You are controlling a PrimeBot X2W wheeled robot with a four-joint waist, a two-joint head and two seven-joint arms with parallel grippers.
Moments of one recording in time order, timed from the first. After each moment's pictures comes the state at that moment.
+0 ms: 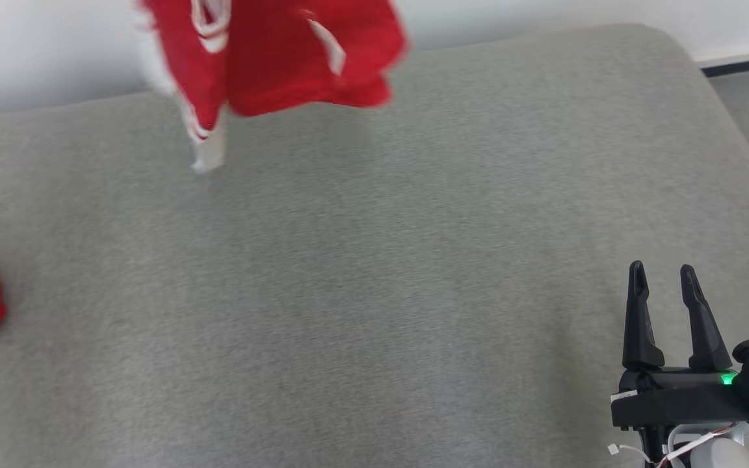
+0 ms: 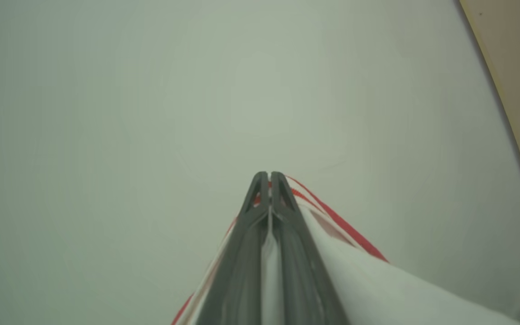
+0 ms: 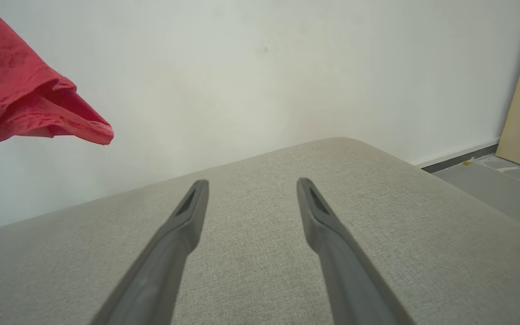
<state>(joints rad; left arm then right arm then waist) -1.50 0.42 -0.46 0.48 -0.42 -0.13 -0.11 -0.13 -0.05 -0.07 0.12 0.27 0.13 -0.26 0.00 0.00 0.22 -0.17</state>
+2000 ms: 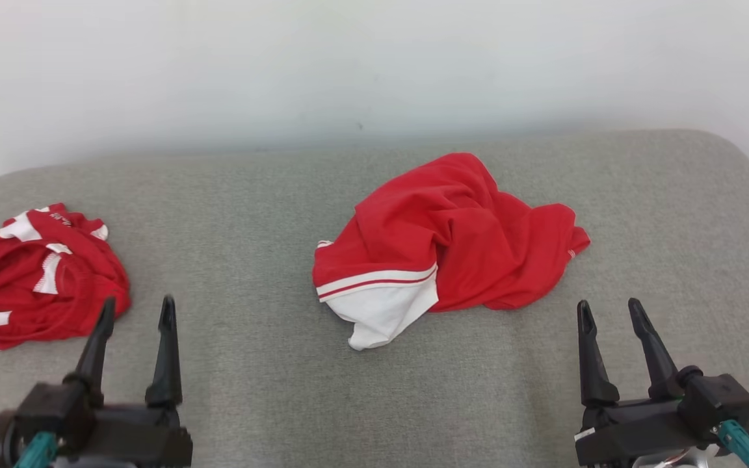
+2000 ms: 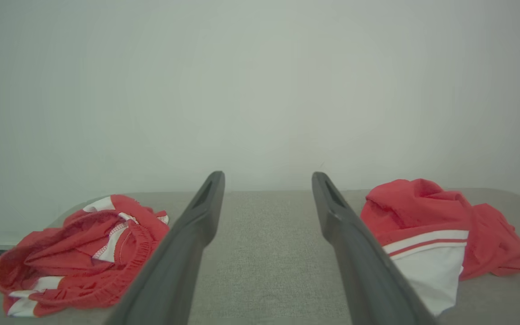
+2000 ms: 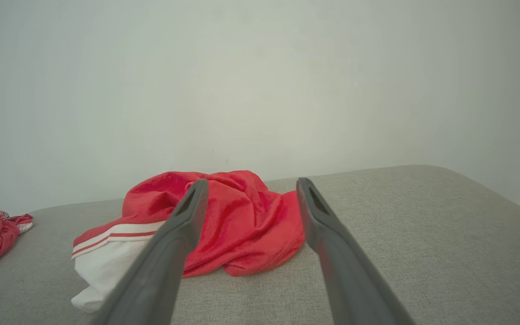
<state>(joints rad) -0.14 0.19 -0.06 0.10 -0.25 0.00 -0.26 -0.09 -0.05 0.03 0.16 0.20 0.13 -0.26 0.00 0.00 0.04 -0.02</state>
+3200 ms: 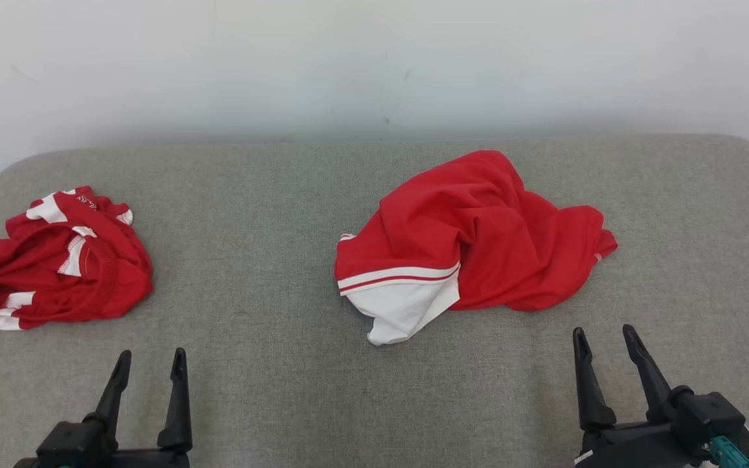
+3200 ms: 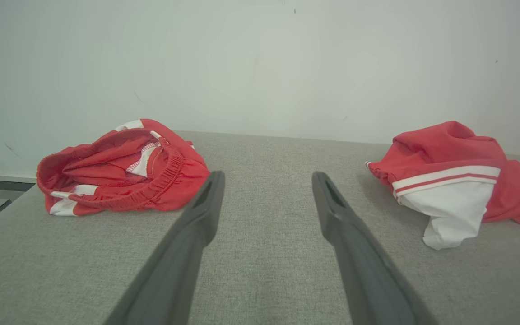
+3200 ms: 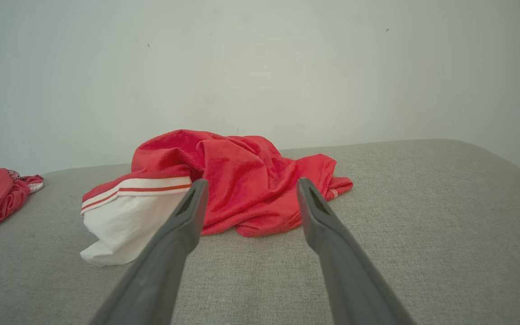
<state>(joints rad) -0.04 0.07 0.07 0.18 -0.13 -0.12 -0.26 -0.04 -0.07 0.04 0.20 0.18 0.13 -0.26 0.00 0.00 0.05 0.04</state>
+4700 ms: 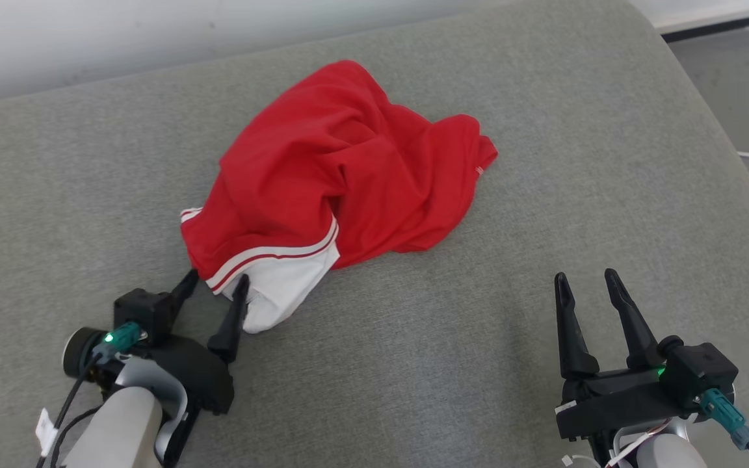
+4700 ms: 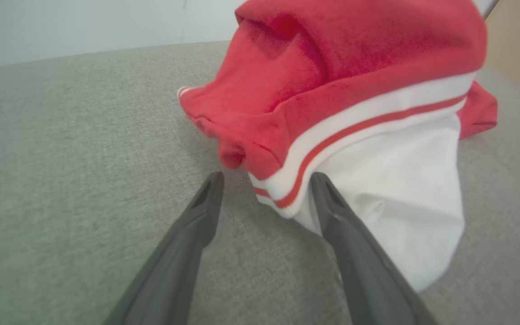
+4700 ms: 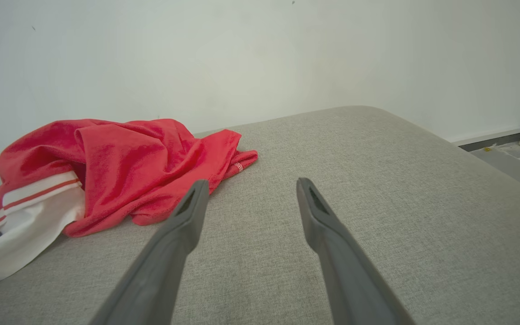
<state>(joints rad) -0.51 0.24 -0.36 0.65 -0.37 -0.13 -0.26 -0.16 -0.05 0.08 0.20 0.22 0.13 -0.26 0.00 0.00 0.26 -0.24</state>
